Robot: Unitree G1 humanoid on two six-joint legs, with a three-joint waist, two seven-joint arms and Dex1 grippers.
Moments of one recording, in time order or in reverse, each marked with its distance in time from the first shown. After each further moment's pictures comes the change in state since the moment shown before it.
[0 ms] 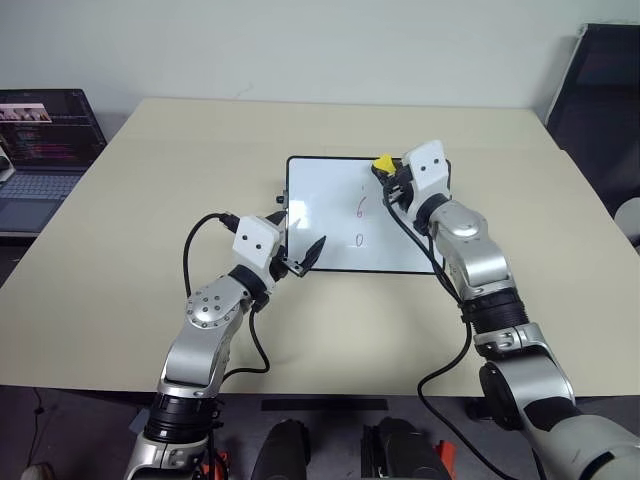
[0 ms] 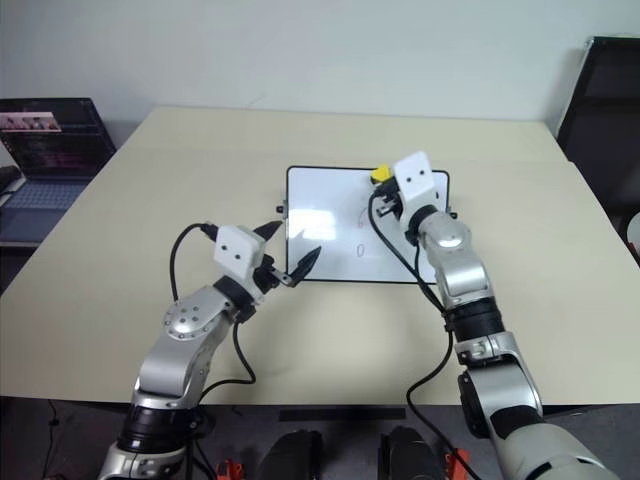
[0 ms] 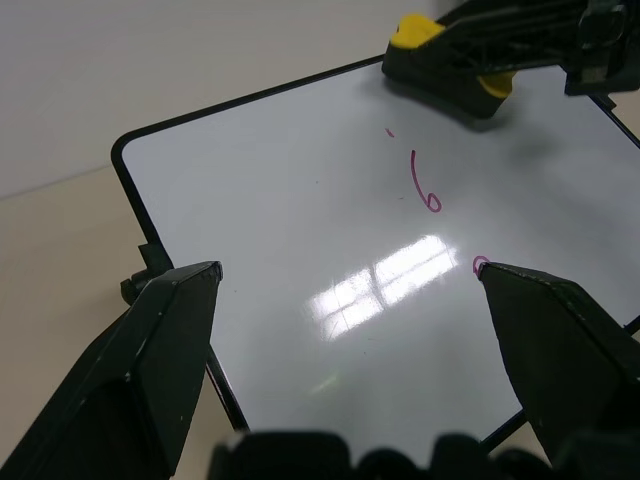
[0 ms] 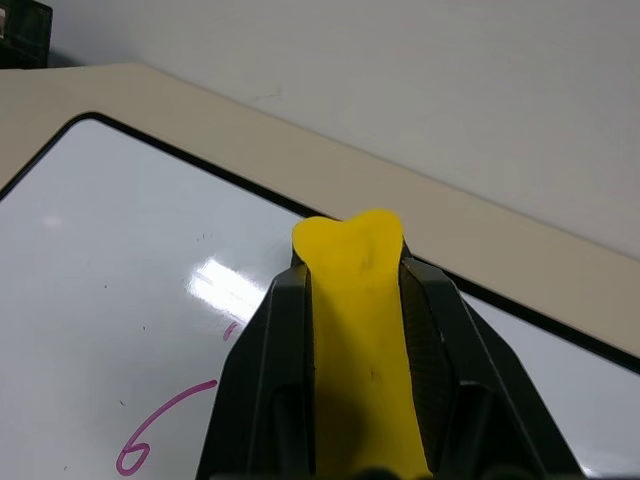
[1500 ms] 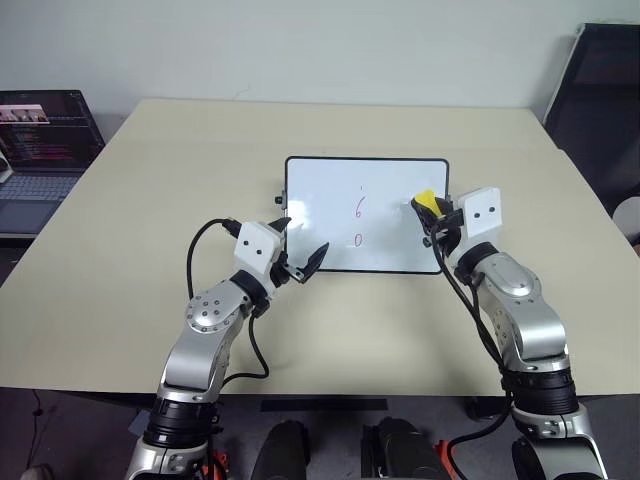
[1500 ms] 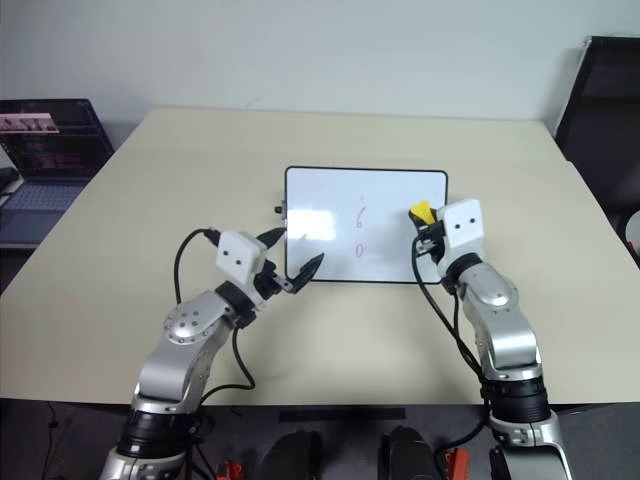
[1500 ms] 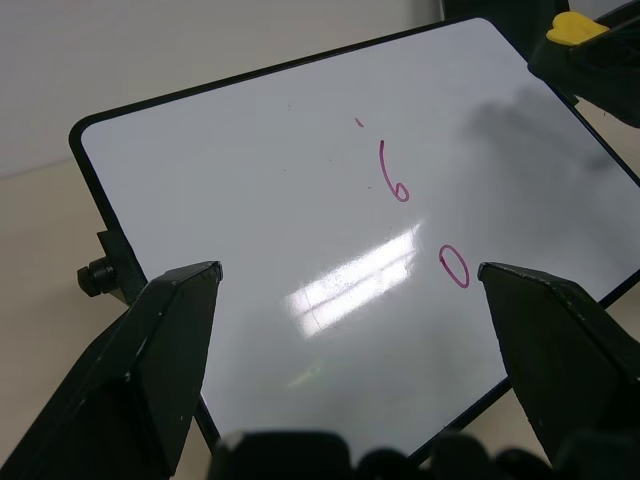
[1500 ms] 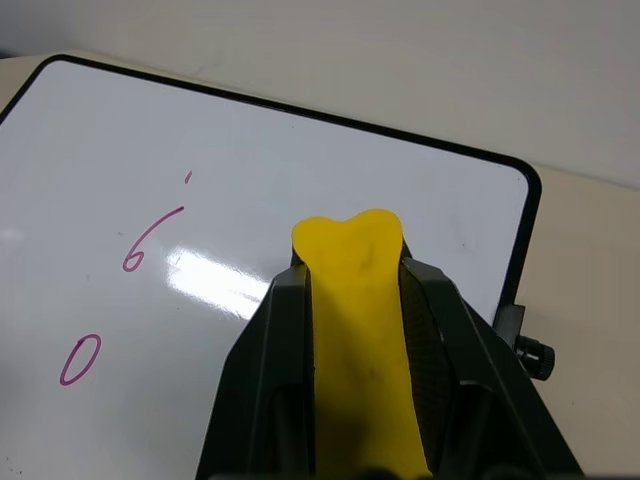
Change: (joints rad) left arm 0.024 -0.001 0.000 -0.003 -0.018 0.001 -0.035; right arm 0.402 -0.065 -0.066 -0.464 0.077 0.127 -0.065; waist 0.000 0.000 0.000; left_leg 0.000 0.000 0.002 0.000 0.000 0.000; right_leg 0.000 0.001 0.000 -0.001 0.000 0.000
